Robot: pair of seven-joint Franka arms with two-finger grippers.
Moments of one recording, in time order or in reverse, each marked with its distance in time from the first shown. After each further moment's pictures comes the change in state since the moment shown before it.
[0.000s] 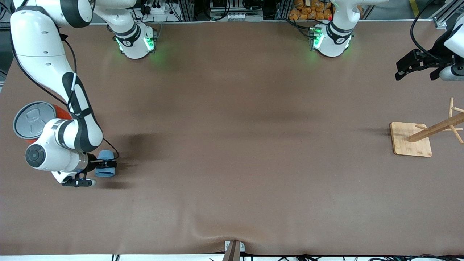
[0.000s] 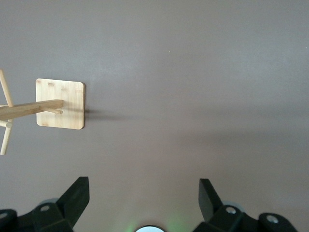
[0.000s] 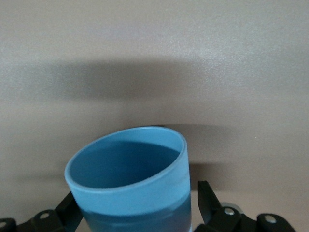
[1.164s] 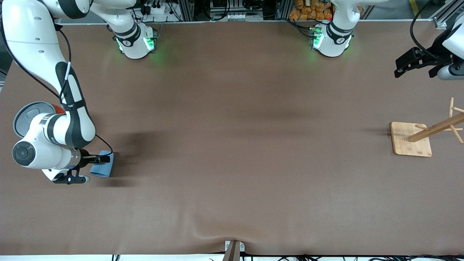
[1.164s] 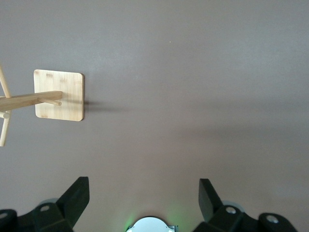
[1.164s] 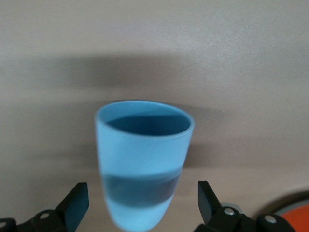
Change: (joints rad) left arm 0.000 0.011 0.001 0.009 -0.001 -0.041 0.000; right arm -0.004 -0.057 -0.013 -0.001 -0.059 -0.095 0.031
